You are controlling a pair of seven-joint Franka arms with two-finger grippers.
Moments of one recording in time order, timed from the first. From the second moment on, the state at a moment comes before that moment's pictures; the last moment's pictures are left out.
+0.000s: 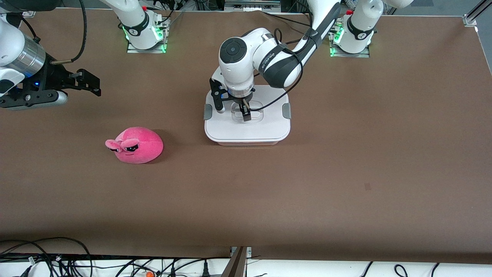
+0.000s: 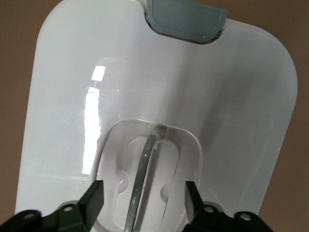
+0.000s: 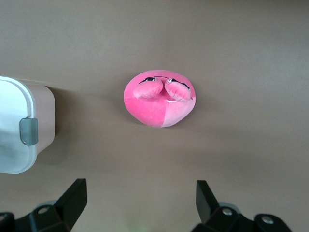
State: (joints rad) left arm -0.77 0.61 -0.10 -1.39 0.07 1.94 0.43; right arm 0.25 0.06 -0.12 -1.54 0.03 1.54 0.00
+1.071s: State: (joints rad) left arm -0.77 0.59 -0.09 -1.37 0.07 1.90 0.43; right arm 0.25 0.07 -0.12 -1.76 0.03 1.76 -0.01
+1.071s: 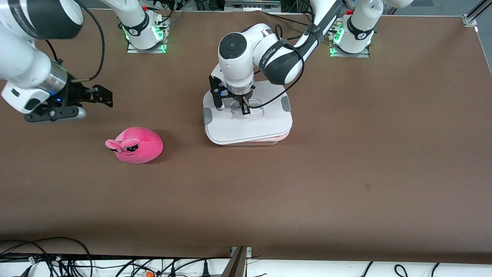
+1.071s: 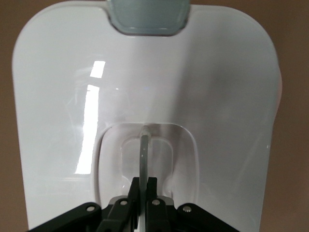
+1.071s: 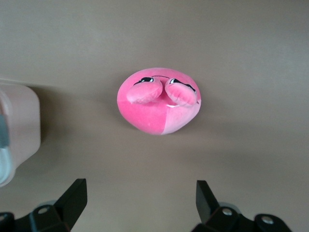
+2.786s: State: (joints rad) left arm -0.14 0.54 -0.07 -1.25 0.07 1.79 0.52; right arm 0.25 0.24 -0.13 -2.13 0.03 2.48 -0.06
